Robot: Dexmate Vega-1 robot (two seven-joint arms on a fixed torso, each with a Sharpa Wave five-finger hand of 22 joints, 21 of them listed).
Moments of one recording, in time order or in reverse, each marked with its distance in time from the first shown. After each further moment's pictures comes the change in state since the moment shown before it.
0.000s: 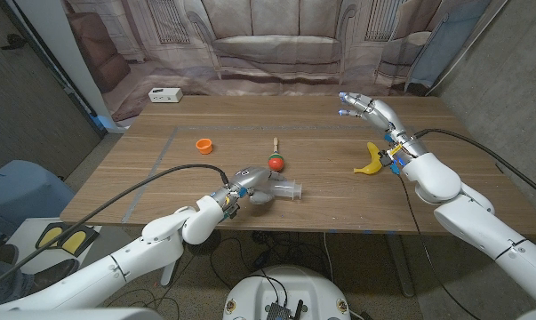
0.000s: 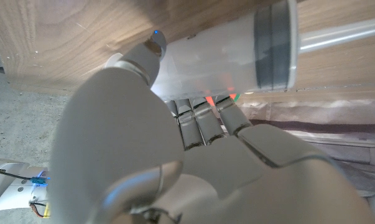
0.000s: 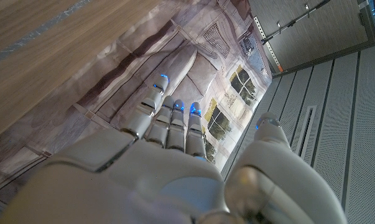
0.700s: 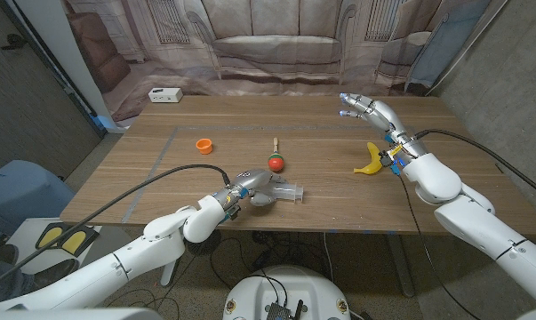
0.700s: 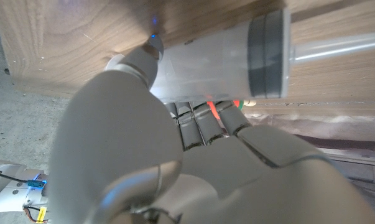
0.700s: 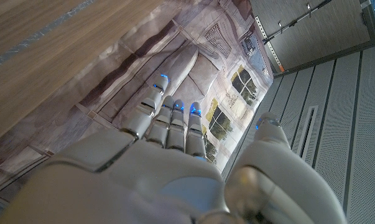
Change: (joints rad) left arm -0.019 0.005 0.014 0.007 -0.036 0.008 -0.047; left_hand -0.075 0.011 -0.055 0.055 -0.006 -0.033 -0.017 -0.017 0.000 -0.045 -0.004 -0.015 -0.006 -0.050 0.000 -0.009 0.002 -0.035 0.010 0.003 -0.006; right arm -0.003 -0.001 0.000 0.006 0.002 0.004 -0.003; right_hand 0.000 0.000 0.000 0.000 0.000 0.000 0.000 0.000 0.000 0.000 0.000 0.004 0.000 0.000 0.000 0.000 0.000 0.000 0.000 0.000 0.000
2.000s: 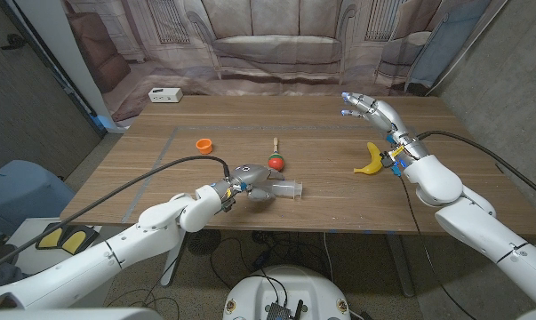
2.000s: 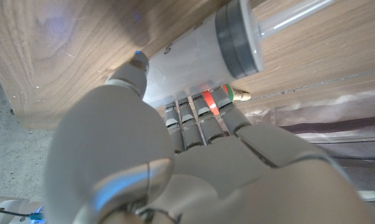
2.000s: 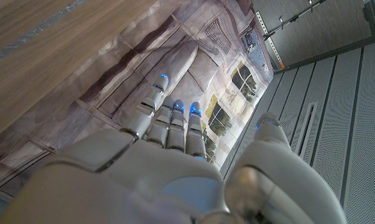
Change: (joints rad) left arm -0.044 0.058 0.005 -0.079 0.104 0.072 -0.111; left_hand -0.106 -0.004 -0.082 0.015 -0.016 -0.232 -0.028 -0.011 -0.007 -0.258 0.010 -0.025 -0.020 -0.286 0.051 -0.019 -0.005 -0.209 0.081 -0.111 -0.002; right arm -0.022 0.005 0.016 -0.014 -0.010 0.006 -0.019; right_hand 0.000 0.000 0.000 0.000 0.000 0.004 -0.004 0.004 0.000 0.004 0.004 0.000 0.000 0.000 0.000 0.000 0.000 0.000 0.000 0.000 0.000
